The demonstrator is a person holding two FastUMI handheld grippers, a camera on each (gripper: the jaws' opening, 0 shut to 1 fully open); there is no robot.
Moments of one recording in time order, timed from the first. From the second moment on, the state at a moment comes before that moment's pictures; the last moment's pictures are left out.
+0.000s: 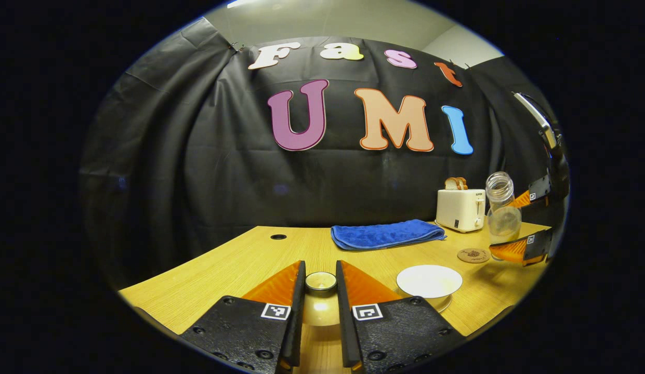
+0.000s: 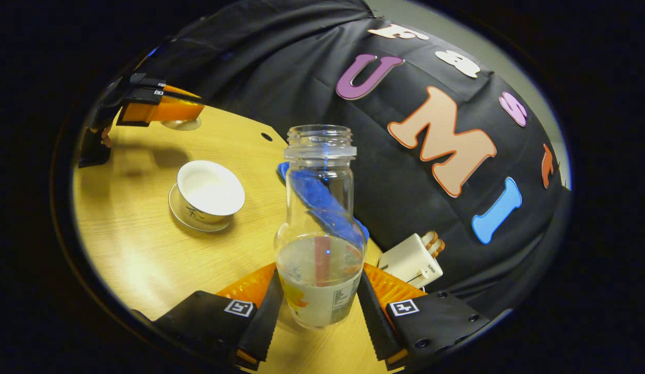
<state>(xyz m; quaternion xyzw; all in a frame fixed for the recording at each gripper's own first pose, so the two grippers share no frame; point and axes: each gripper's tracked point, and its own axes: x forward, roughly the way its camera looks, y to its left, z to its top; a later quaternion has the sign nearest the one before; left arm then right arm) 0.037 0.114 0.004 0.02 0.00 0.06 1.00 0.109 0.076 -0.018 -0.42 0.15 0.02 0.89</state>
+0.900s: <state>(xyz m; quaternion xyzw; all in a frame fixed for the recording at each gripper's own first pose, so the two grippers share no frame) 0.038 0.115 0.004 0.02 0.00 0.06 1.00 0.144 0.062 -0.044 -0.65 0.18 0.01 0.74</state>
